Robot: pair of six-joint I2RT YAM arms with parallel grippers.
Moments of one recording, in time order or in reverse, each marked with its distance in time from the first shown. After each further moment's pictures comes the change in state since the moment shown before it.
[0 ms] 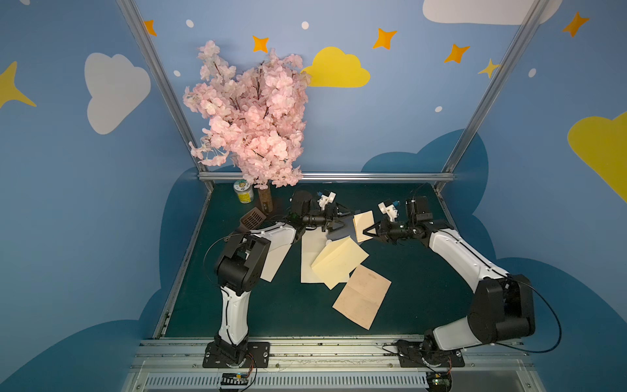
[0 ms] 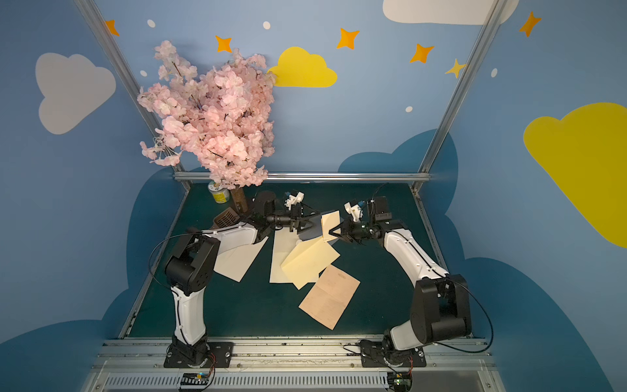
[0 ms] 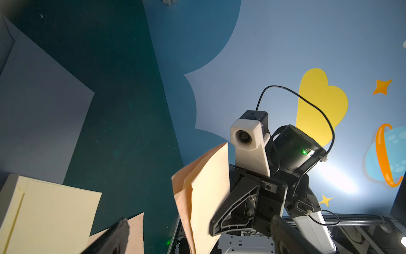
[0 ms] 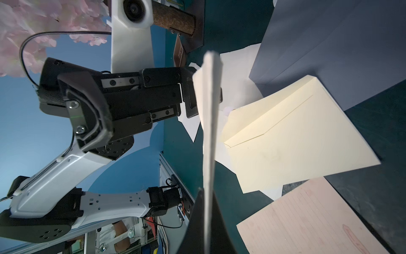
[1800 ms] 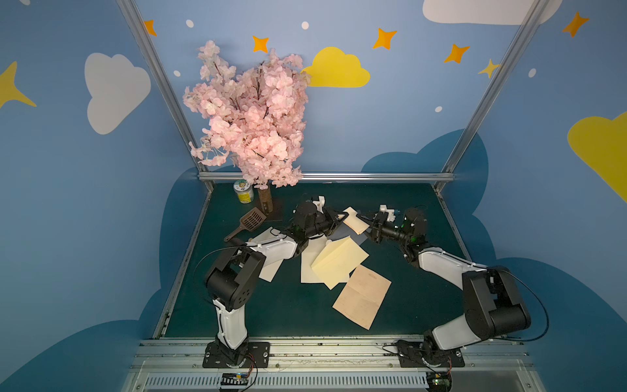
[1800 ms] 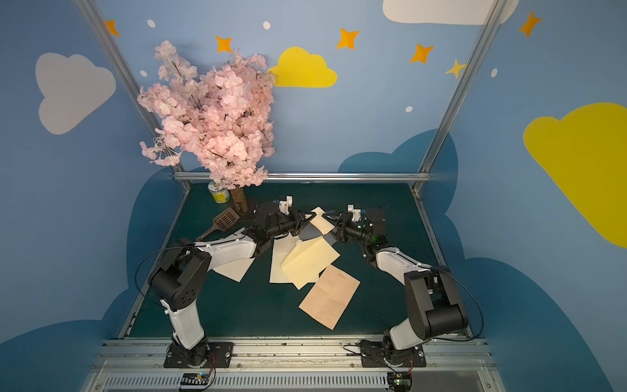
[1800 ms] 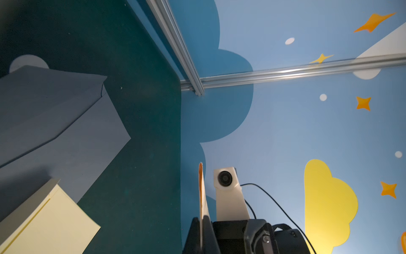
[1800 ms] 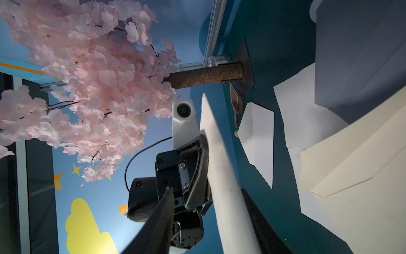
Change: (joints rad) left arm -0.103 -0.161 -0.208 0.105 -0.613 -0.234; right arm 0.068 0.037 -0.332 1.043 0.117 0.960
